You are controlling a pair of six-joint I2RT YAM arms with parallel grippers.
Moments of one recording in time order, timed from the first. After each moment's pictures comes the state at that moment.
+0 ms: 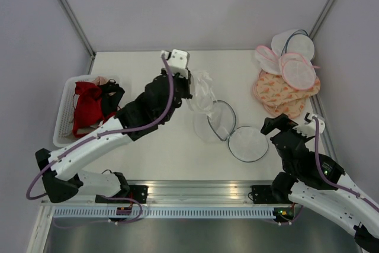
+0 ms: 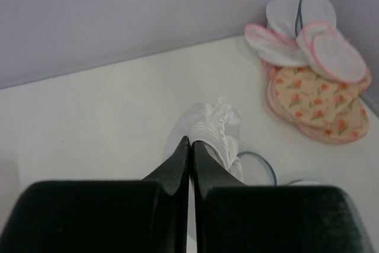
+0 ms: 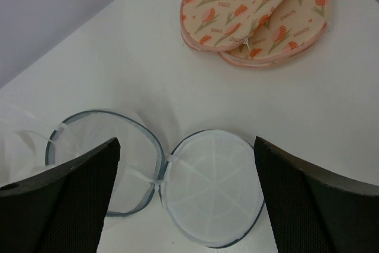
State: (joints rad) left arm -1.04 1.31 1.36 -0.26 -0.65 -0.14; right arm 0.88 0.43 0.72 -0.88 1.00 1.00
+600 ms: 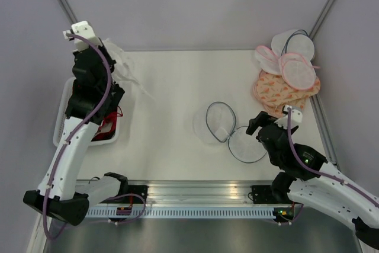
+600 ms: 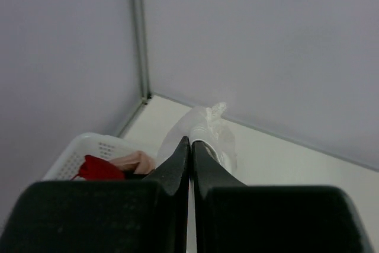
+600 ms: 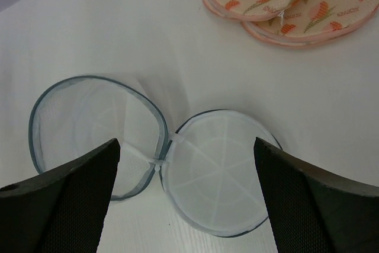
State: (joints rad) left arm -0.36 1.13 1.39 -0.22 -0.65 -0.08; right arm 0.88 0.57 0.69 -0.76 0.88 0.92
